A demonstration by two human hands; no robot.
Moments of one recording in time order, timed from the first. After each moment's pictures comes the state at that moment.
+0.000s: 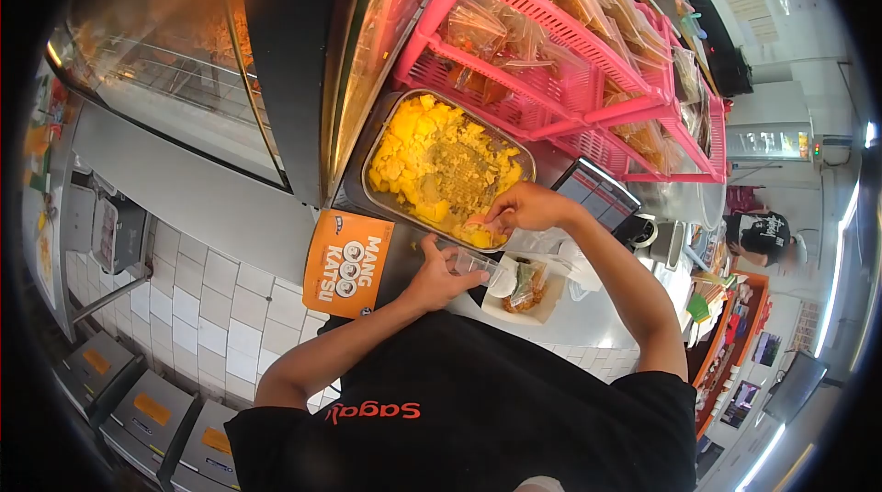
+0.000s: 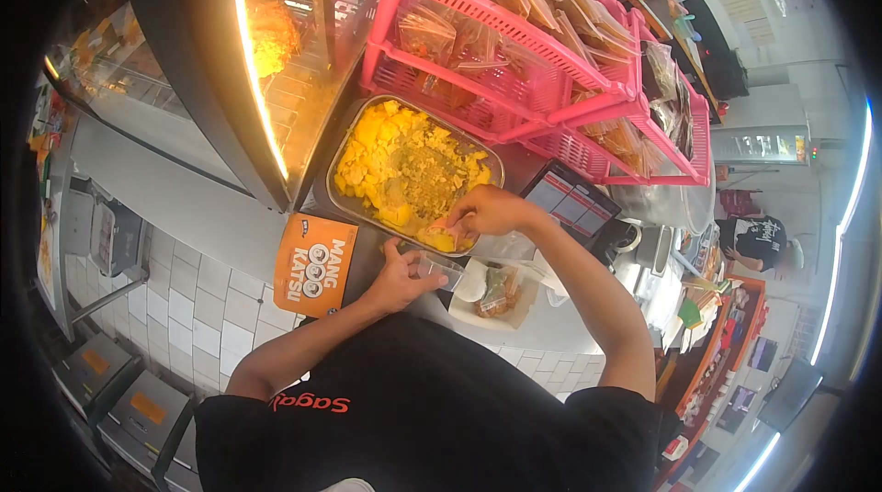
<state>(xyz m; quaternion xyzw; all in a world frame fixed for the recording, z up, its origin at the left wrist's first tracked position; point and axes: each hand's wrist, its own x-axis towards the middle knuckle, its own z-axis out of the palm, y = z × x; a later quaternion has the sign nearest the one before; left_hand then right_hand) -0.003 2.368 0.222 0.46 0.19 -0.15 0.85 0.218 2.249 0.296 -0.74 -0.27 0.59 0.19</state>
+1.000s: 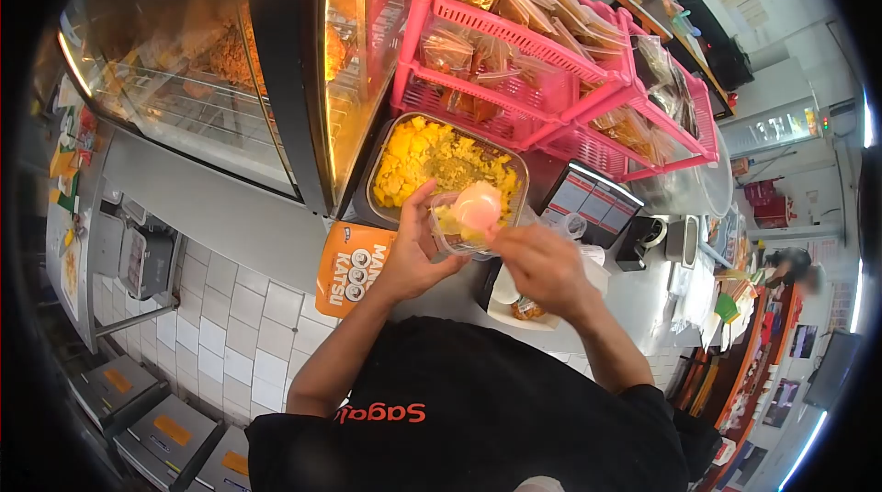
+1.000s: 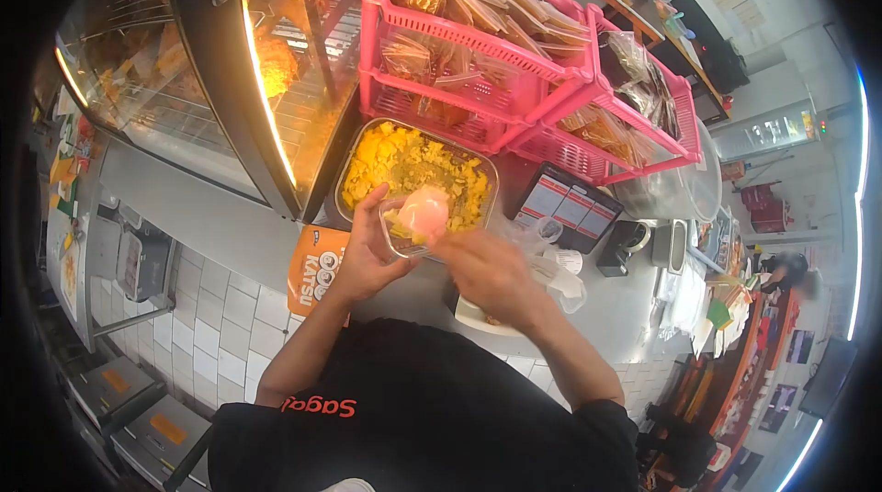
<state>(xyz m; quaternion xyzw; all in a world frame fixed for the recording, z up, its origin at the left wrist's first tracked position) 0.019 2.420 0.305 0.48 -0.01 0.08 0.88 0.095 2.240 0.412 -0.82 -0.49 -0.01 0.28</state>
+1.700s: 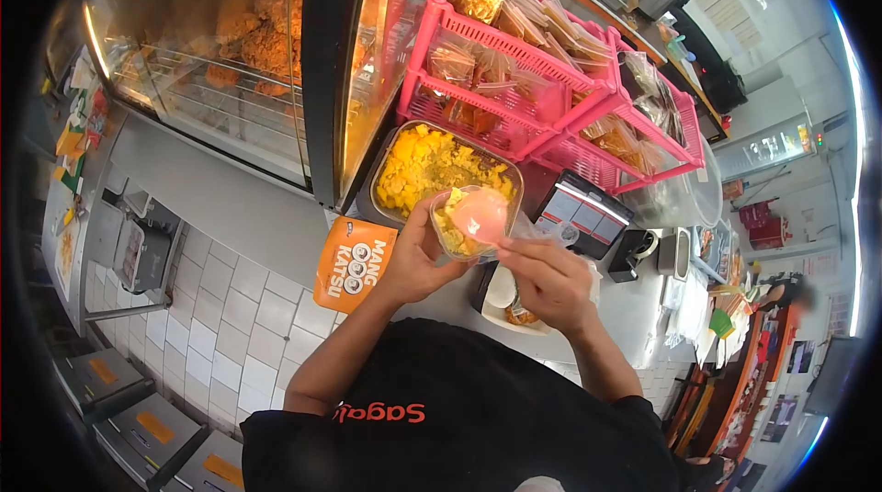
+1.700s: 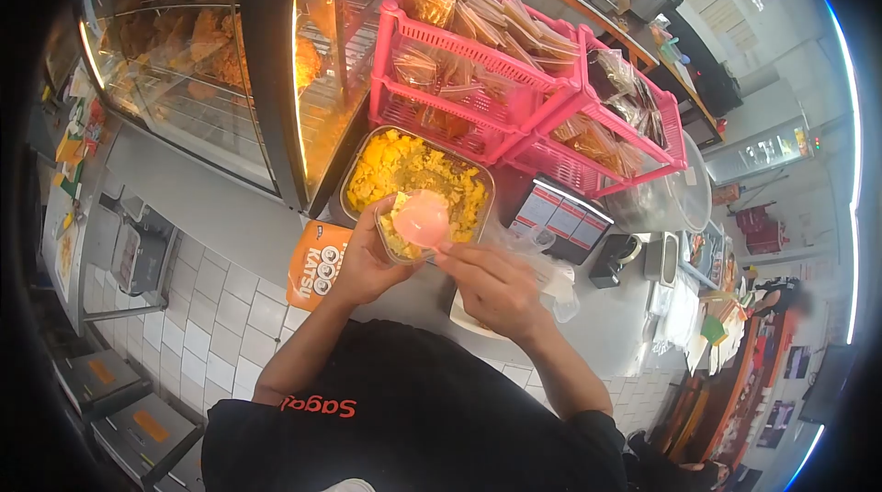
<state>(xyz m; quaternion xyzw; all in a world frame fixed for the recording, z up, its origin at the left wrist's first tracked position) -0.001 2.409 0.327 0.48 -0.06 0.12 0.87 0.062 2.230 0.437 -0.78 -0.50 -0.17 0.34</state>
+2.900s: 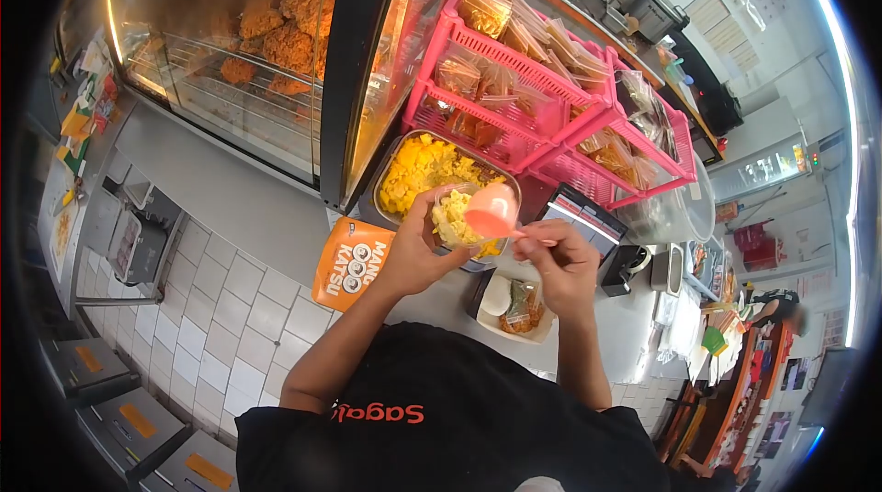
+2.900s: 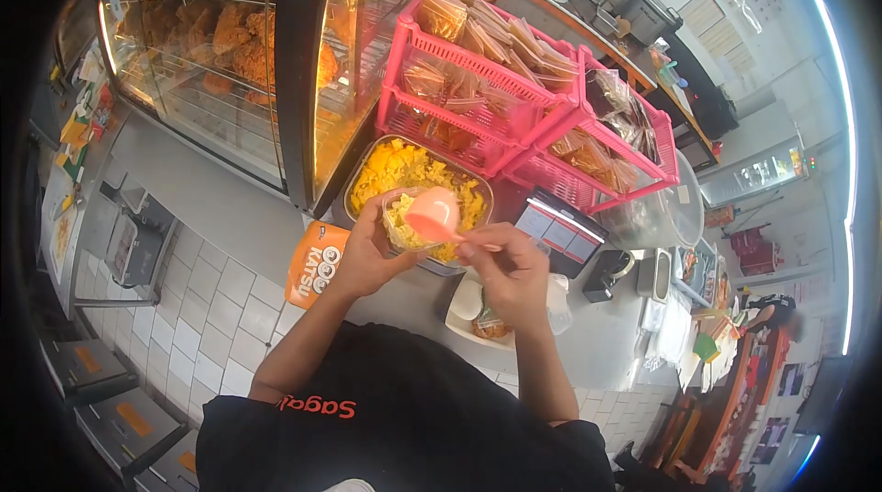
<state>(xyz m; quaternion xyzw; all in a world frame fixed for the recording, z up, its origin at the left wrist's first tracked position) 0.001 2.414 0.349 0.51 -0.02 0.14 0.85 0.060 2.229 0.428 -0.67 -0.23 0.10 0.70</state>
